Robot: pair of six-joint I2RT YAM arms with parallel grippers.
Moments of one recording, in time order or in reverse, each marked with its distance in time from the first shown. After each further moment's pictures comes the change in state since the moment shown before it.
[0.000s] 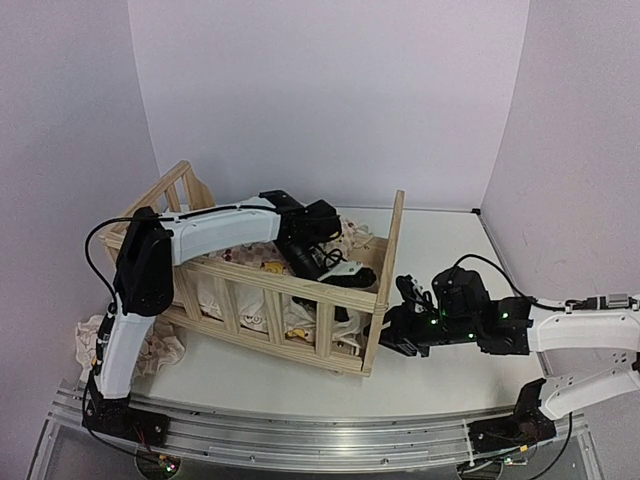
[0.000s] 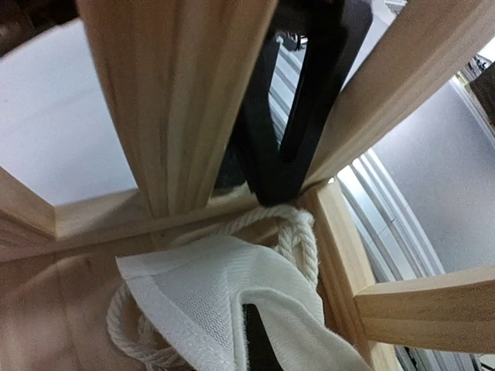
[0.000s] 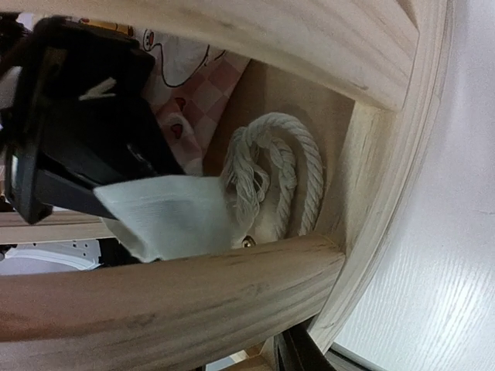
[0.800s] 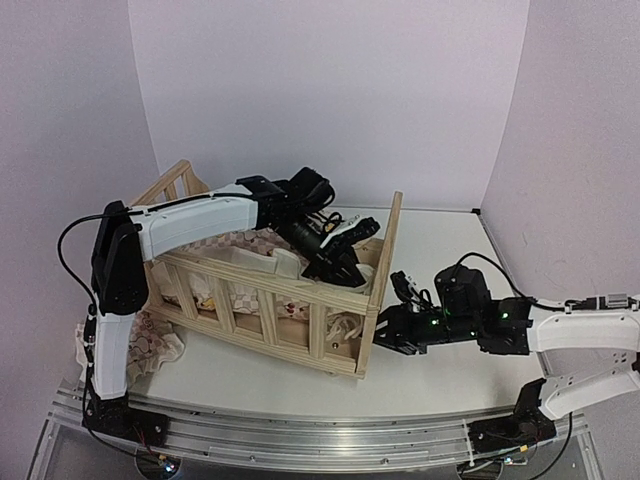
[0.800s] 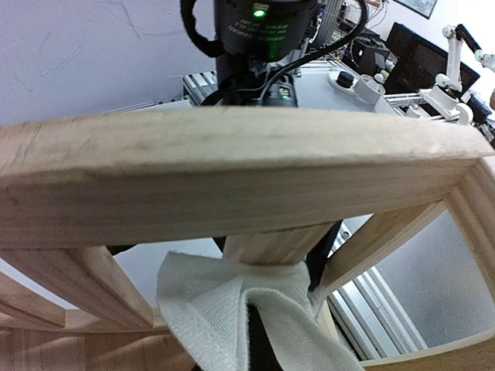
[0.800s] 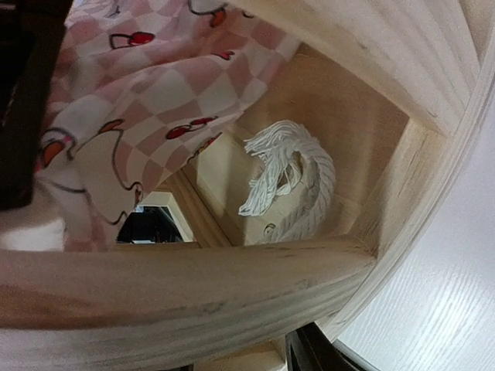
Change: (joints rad) left arm 0.019 -0.152 -0.076 0.341 0.197 -0.336; right arm -0.006 0.002 -0.006 0.062 -0.102 -0.110
